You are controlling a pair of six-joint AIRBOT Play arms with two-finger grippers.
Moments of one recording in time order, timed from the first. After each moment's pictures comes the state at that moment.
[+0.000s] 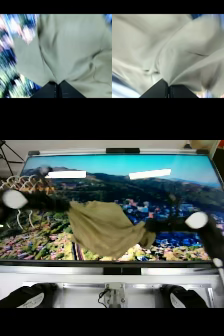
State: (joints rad) left arm -0.24 -1.10 1.30 1.33 -1.06 -1.45; right arm 0.11 -0.94 0.93 -1.02 1.07 1.48
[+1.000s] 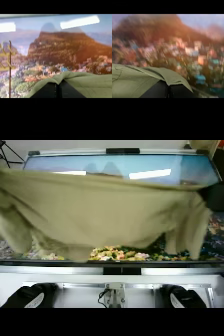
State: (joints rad) left arm -0.24 -0.85 1.61 1.58 -1.31 -1.61; right arm 0.11 -0.84 1.58 -1.43 1.51 1.69
